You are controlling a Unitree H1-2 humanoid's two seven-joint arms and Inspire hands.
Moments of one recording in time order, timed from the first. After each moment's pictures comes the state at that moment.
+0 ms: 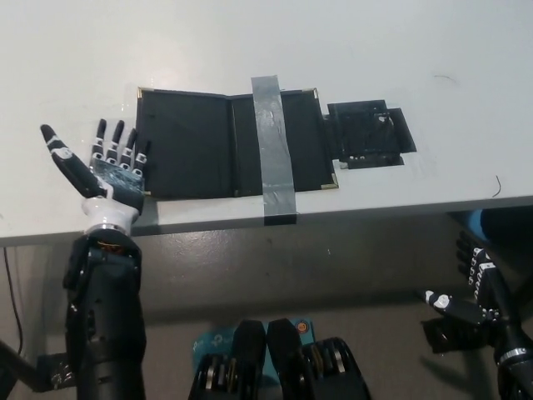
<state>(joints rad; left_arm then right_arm) -0.64 -0.07 0.48 0.43 -0.64 0.18 0.13 -0.19 -0.16 -0.07 0.33 0.02 -0.03 0.05</state>
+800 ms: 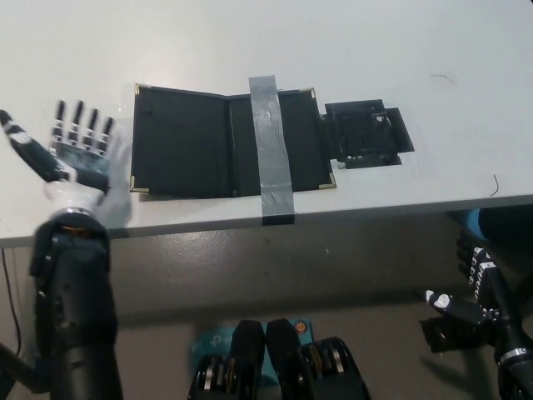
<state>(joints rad) -0.69 0.03 0.55 0.40 -0.68 0.17 0.15 -0.19 -0.16 -0.07 0.33 0.02 -0.03 0.05</state>
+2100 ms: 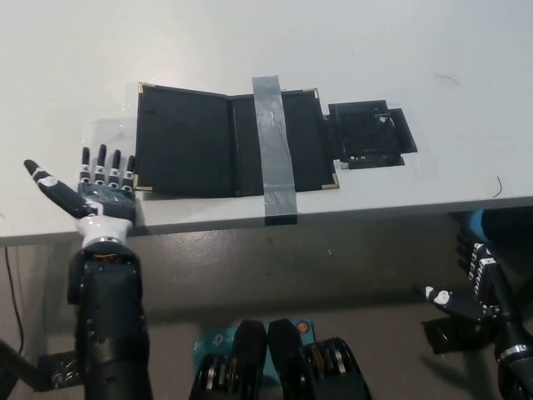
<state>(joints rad) -0.66 -0.11 0.60 0.51 -0.73 0.10 0.16 -0.20 -0.16 -0.07 0.32 0.02 -0.03 0.05</state>
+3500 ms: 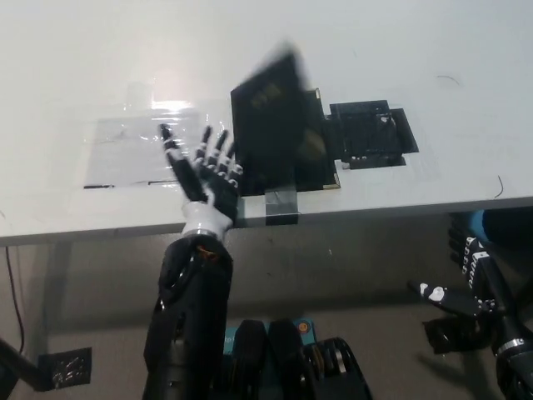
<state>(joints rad) -0.64 -0.14 0.14 0.54 -0.53 0.07 0.16 -0.21 -0.17 -0.05 0.31 0.02 -0.02 0.08</state>
